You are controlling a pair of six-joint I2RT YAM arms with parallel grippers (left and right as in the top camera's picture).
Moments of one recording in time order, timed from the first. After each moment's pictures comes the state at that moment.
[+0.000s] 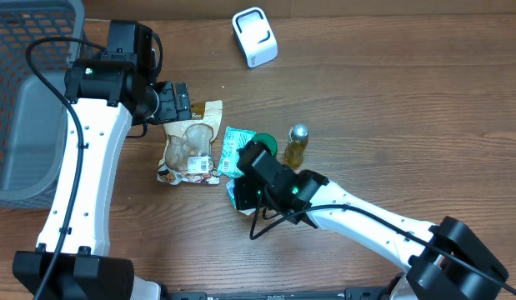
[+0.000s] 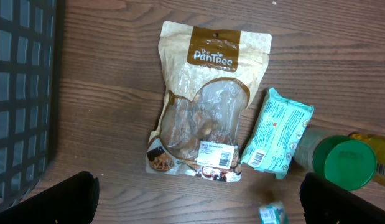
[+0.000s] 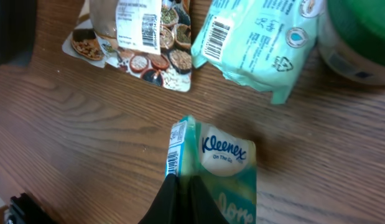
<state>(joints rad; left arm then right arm) -0.10 1.66 1.72 -1.30 -0.04 -0.27 0.89 1.63 0.98 -0.33 -0.15 0.74</state>
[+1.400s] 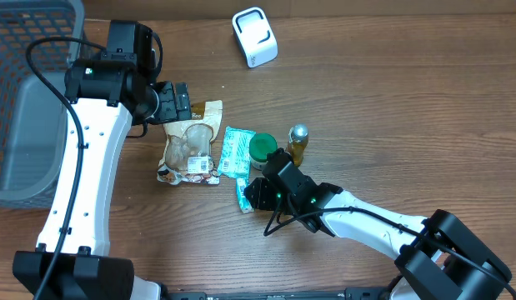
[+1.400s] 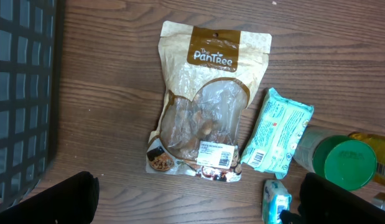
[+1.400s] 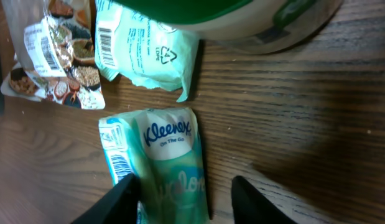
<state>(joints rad) -0.10 1.66 1.72 -1.30 -0.04 -0.27 0.80 1.63 0.74 -0.05 -0.15 0.90</state>
